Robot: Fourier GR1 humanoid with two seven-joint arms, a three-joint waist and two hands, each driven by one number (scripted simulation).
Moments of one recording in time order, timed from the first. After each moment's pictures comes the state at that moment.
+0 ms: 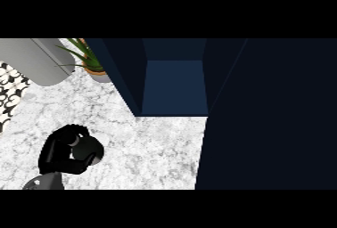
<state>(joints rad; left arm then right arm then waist) -0.15 0.19 0.23 -0.91 0.11 -0.36 -0.67 -0.10 -0.09 0.14 -2.50 -0.04 0.01 0.68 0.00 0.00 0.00</state>
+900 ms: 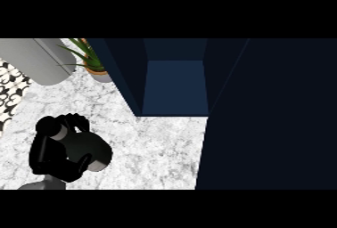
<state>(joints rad) -0.02 0.09 0.13 -1.52 0.23 -0.28 -0.36 -0.08 -0.08 0.13 -2.49 -0.05 0.04 0.65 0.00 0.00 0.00</state>
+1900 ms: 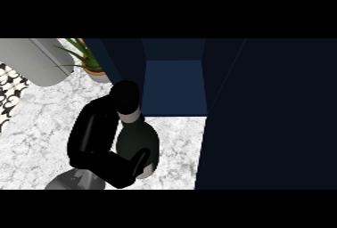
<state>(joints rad) -0.19 0.00 -0.26 -1.85 0.17 0.14 0.07 -0.07 -0.07 0.13 -2.49 -0.05 0.05 0.66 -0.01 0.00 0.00</state>
